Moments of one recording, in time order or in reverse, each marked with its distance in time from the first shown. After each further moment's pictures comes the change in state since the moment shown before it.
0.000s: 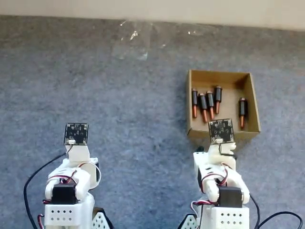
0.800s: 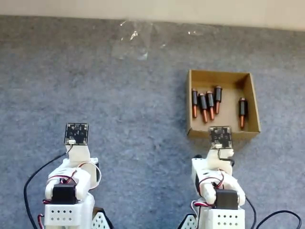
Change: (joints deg) left arm 0.2 0.0 0.0 0.0 0.0; right arm -0.1 -6.8 8.0 4.8 -7.9
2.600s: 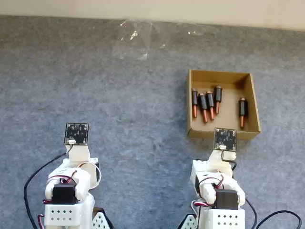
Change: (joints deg) left arm 0.0 0.0 0.0 0.0 0.0; right arm 0.0 0.0 0.0 3.3 -4.0
